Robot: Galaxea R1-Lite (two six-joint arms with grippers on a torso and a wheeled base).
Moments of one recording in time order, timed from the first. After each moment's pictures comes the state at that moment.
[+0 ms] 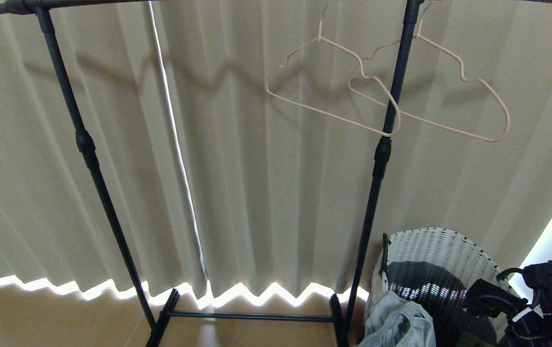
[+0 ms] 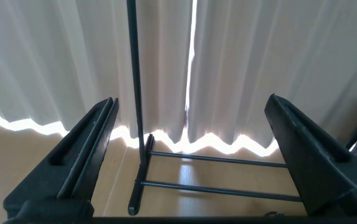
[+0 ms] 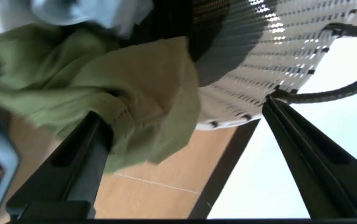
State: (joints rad) left arm 0.00 0.00 -0.03 0.07 0.07 -0.01; right arm -0.01 1.66 -0.24 -0.35 -0.18 -0.60
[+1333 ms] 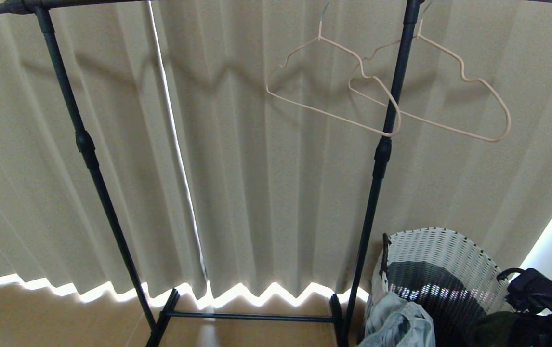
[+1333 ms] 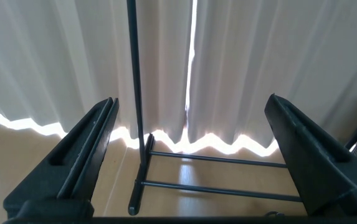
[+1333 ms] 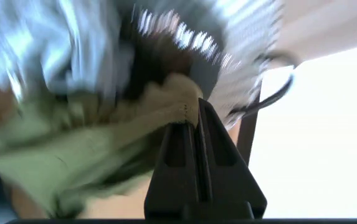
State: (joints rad) left arm 0.00 0.00 -0.03 0.07 0.07 -0.01; right arm -0.04 1.33 -0.09 -0.52 -0.11 -0.51
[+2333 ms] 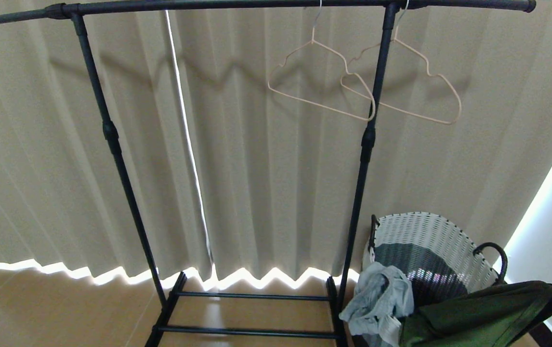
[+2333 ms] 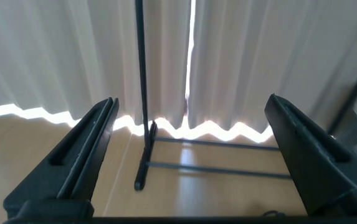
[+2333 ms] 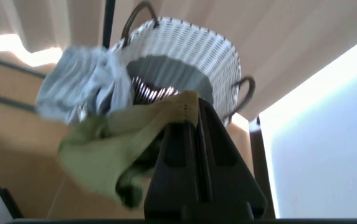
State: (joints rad) left arm 0.00 0.00 -0.03 0.06 0.07 0.00; right arm -0.05 0.96 -0.08 -0.53 0.00 -0.33
